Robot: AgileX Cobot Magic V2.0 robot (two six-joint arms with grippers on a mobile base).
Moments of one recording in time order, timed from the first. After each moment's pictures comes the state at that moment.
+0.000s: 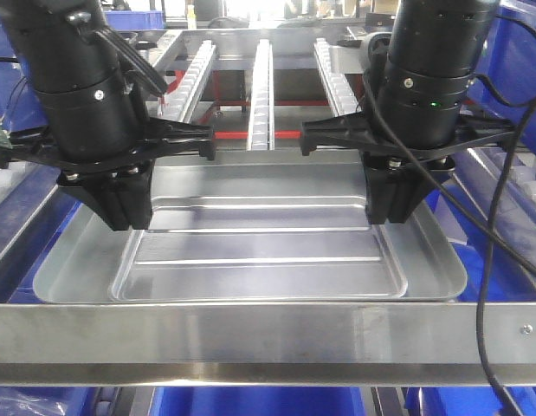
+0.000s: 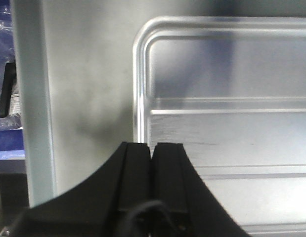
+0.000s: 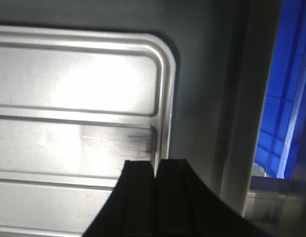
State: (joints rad) left arm -0.64 1.73 -1.17 0.23 0.69 -0.70; right arm 0.48 1.76 -1.22 -0.14 0.75 0.56
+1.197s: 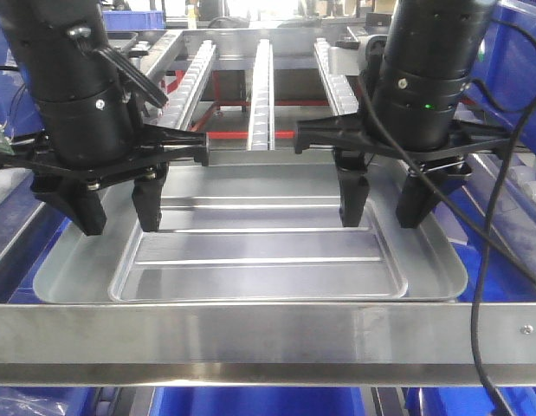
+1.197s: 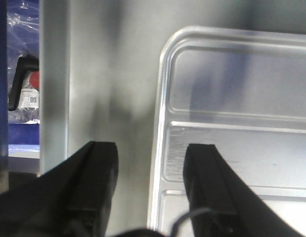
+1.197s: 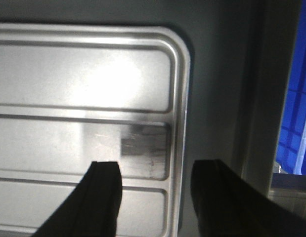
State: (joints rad) left arm -0.64 1.75 -1.17 0.29 0.69 -0.80; right arm 0.48 1.77 -1.22 -0.09 0.73 0.56
